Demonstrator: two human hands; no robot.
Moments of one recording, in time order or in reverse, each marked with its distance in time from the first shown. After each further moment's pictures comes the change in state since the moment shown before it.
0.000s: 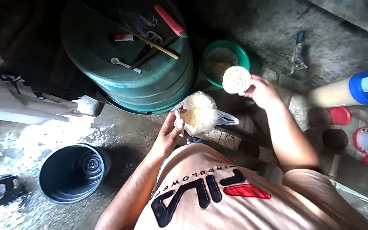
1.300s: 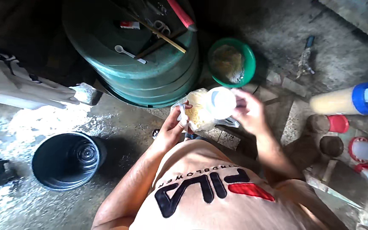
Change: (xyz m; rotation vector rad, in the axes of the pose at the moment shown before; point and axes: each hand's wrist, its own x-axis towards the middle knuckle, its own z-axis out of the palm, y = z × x) left_hand 0.001 0.002 -0.001 -0.050 -0.045 0.026; right_hand -0.081 0.015 0.065 -0.385 -0.173 -0.491
